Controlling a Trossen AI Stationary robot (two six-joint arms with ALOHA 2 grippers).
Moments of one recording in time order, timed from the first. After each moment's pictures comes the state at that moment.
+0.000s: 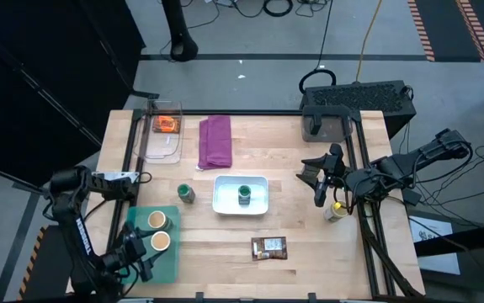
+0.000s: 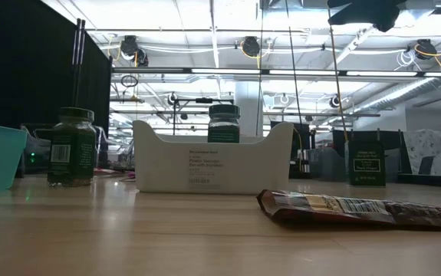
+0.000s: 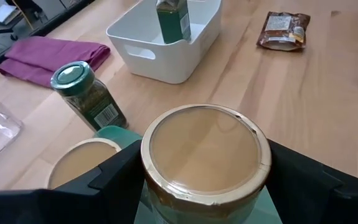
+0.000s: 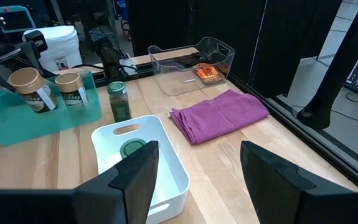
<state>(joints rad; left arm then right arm) -1.33 1.75 1.18 -1.45 -0.92 -1.96 0.42 0.87 0.81 -0.39 0.76 0.40</state>
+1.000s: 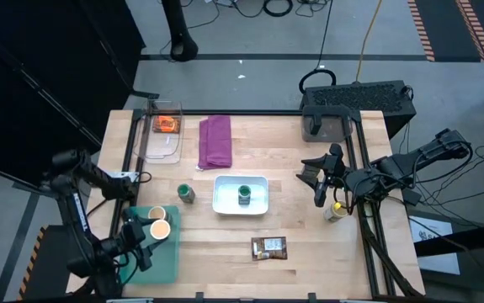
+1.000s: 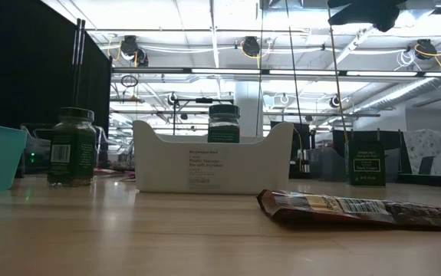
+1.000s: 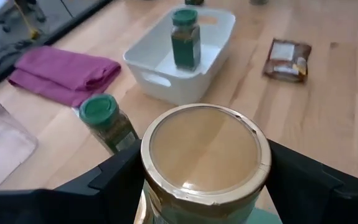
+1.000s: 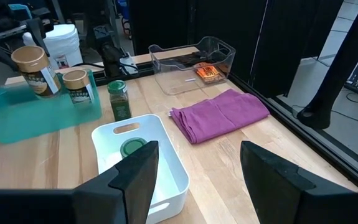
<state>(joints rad) -1.26 1.56 1.17 -1.50 -0.93 -1.86 0.42 0.87 0.81 -0.39 0.75 0.40</state>
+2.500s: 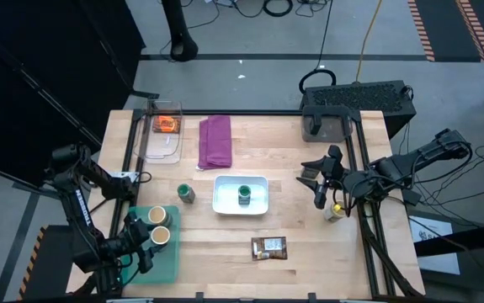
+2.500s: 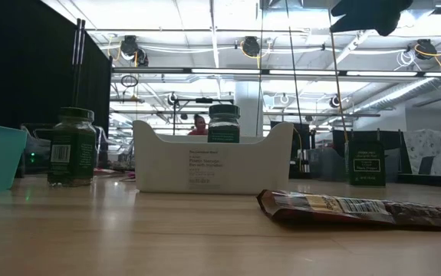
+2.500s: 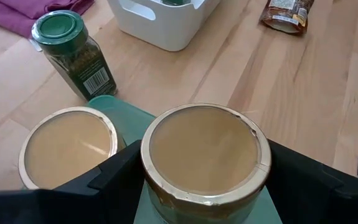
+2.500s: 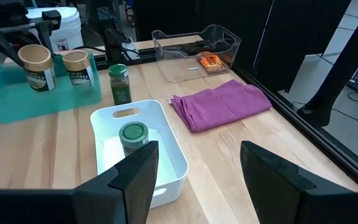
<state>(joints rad) -1.27 1.50 1.01 -1.21 -0.79 -1.83 0.42 0.87 0.79 -0.42 0.73 0.38</state>
